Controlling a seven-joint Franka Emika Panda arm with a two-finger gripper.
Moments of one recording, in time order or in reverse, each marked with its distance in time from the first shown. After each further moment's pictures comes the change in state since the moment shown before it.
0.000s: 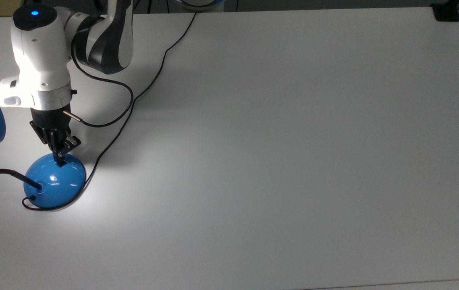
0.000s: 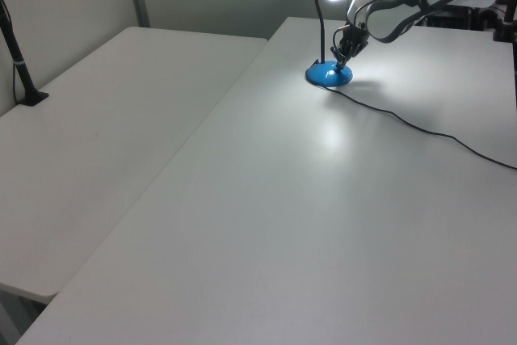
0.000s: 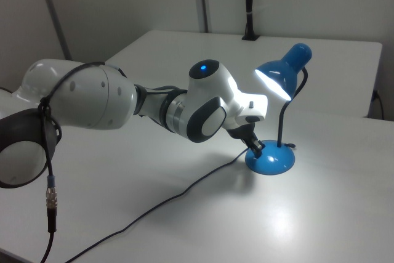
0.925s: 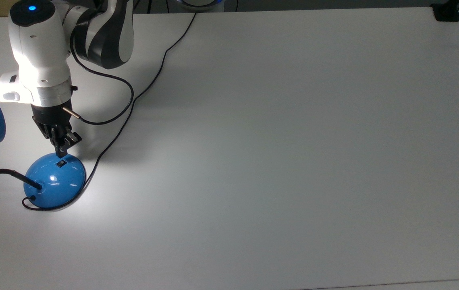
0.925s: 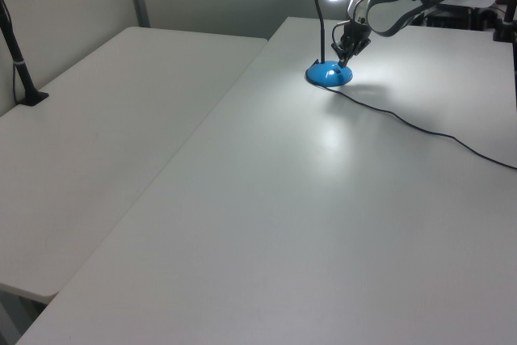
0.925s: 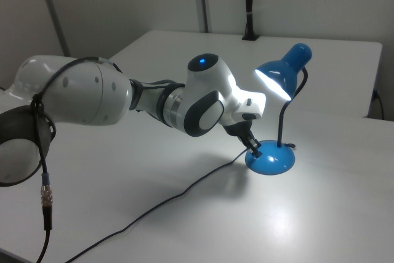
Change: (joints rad) arm 0.006 -0.028 0.000 -0.001 0.001 -0.069 0.065
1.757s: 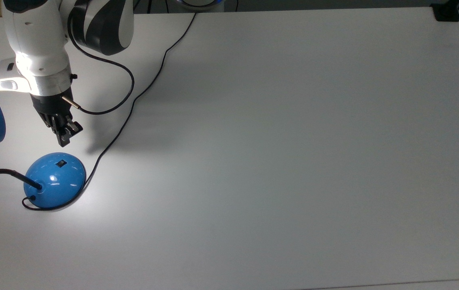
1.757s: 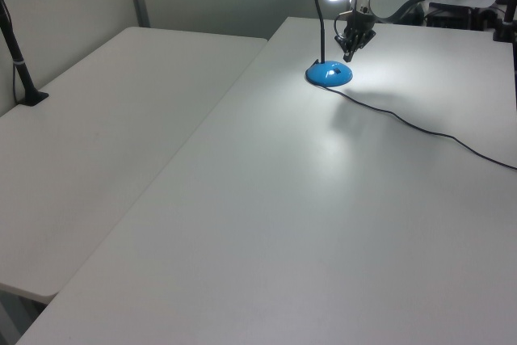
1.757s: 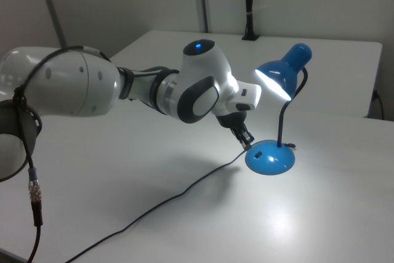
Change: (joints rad) arm 0.011 -0.062 0.000 -0.001 0.001 -0.121 0.038
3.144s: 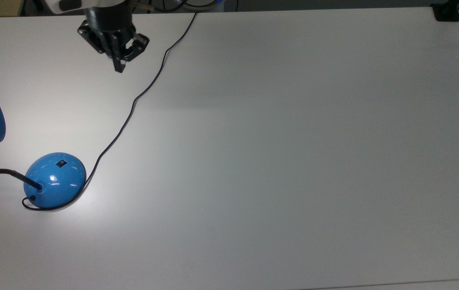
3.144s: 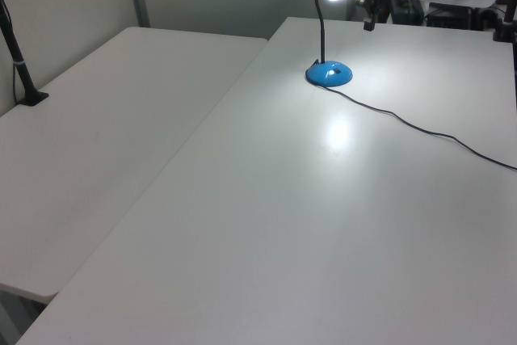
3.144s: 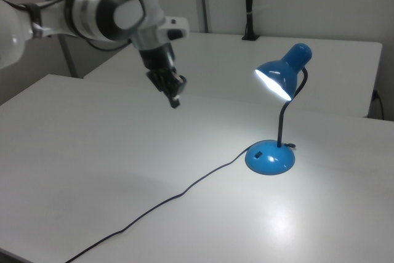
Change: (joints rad) arm 0.194 -0.345 0.001 0.000 -0.001 -0.557 -0.212
